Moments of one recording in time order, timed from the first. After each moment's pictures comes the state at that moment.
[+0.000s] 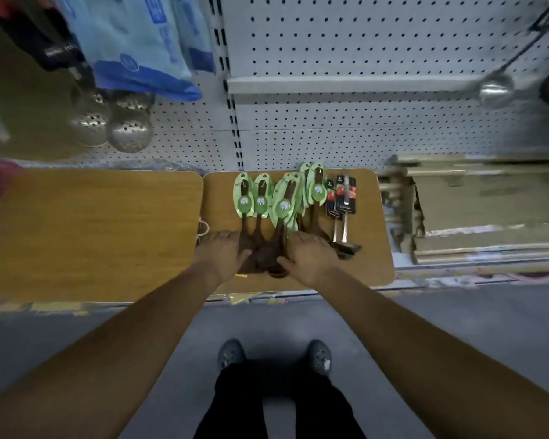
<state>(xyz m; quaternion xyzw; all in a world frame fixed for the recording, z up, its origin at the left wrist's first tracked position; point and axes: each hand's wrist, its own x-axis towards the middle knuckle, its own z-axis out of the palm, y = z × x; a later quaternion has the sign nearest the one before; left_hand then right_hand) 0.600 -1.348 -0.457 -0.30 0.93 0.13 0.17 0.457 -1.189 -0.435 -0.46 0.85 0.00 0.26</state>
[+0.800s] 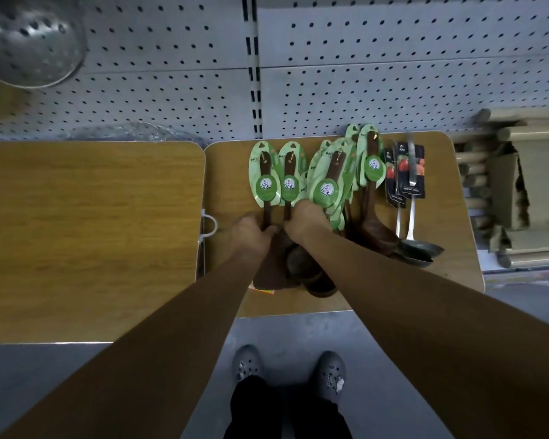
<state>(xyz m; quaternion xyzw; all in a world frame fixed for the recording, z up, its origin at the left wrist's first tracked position) 0.536 -1.410 -0.627 -0.51 0.76 0.41 0.05 0.432 -1.346 -0.606 -0.22 0.90 -0.11 0.36</state>
